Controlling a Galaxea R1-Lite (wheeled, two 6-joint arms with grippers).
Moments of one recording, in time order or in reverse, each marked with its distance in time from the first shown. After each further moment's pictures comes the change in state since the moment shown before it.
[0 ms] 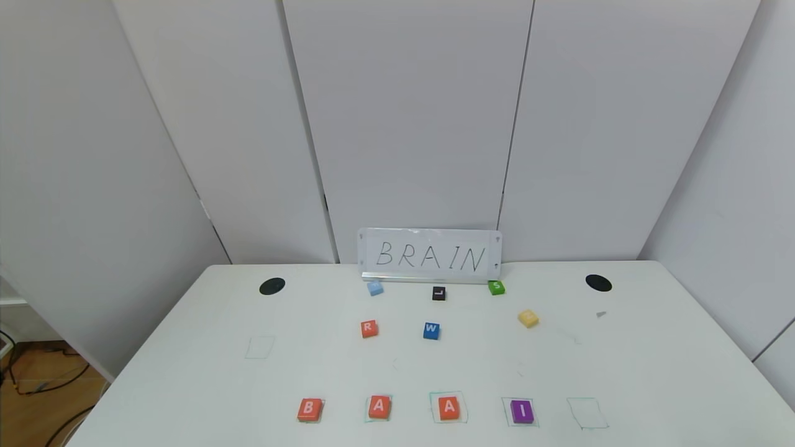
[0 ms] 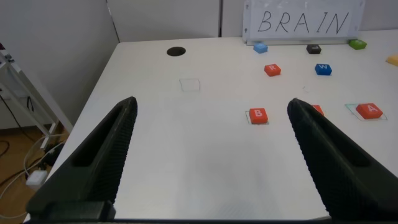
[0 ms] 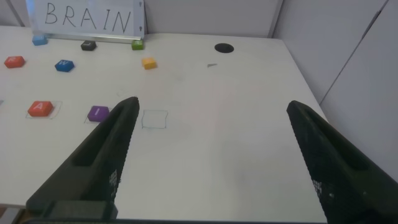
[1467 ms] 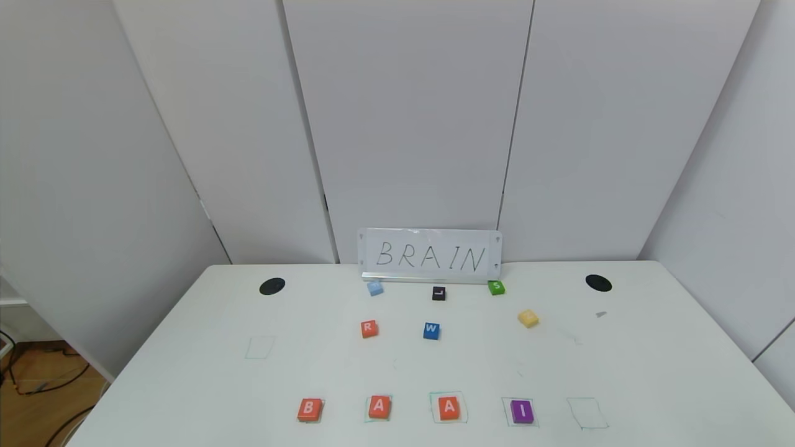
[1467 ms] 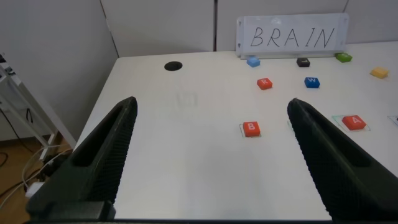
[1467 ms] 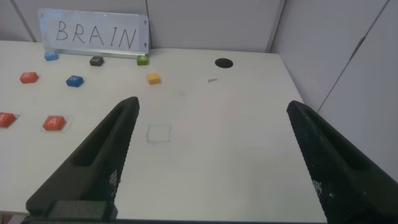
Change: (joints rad) left arm 0.000 0.054 -0.133 0.052 -0.023 0.004; right arm 0.000 0.073 -0.169 0.082 0.008 0.002
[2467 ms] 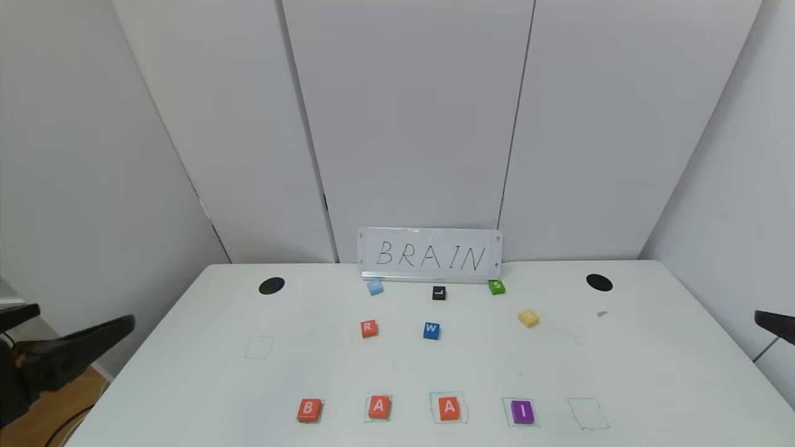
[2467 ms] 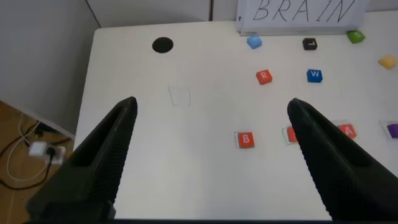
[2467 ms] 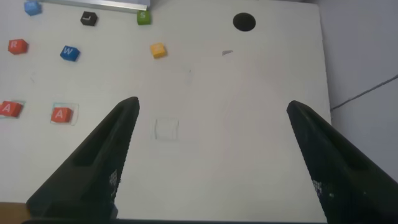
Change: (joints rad) left arm -0.011 0.870 -0.577 0.082 -0.014 -0.012; right arm 0.031 0.948 -0.650 0.179 0.021 0.001
